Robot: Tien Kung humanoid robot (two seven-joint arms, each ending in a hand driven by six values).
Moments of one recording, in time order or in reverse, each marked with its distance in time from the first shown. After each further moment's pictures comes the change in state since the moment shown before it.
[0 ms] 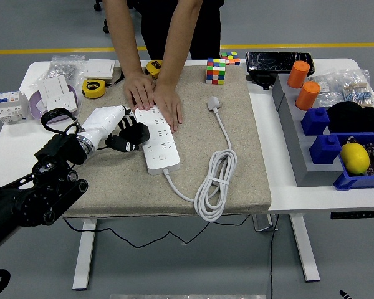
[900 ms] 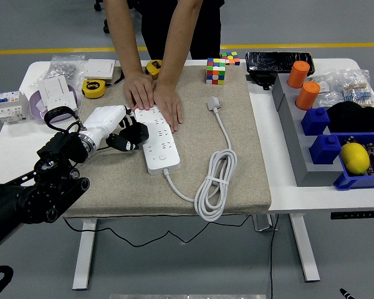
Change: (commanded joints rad) left arm -0.024 -0.014 0.014 0.038 0.012 -0.005 0.002; right arm 0.006 -0.003 -0.002 0.000 0.005 -0.001 0.001
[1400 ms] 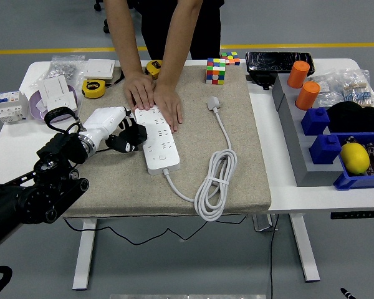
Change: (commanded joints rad) left arm -0.001 0.004 0.007 0.000 0.002 -0.008 0.002; right arm 0.001 -0.002 0.001 0.000 0.002 -0.001 0.000
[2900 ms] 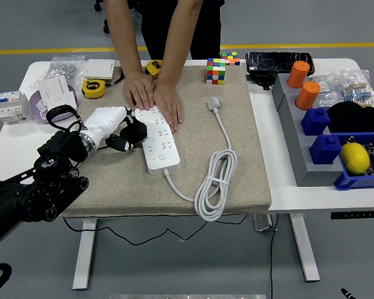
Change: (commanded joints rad) left arm -0.018 0.002 0.015 0.007 0.009 -0.014 0.000; right arm -0.001 -0.002 0.002 0.000 -0.004 -0.002 0.001
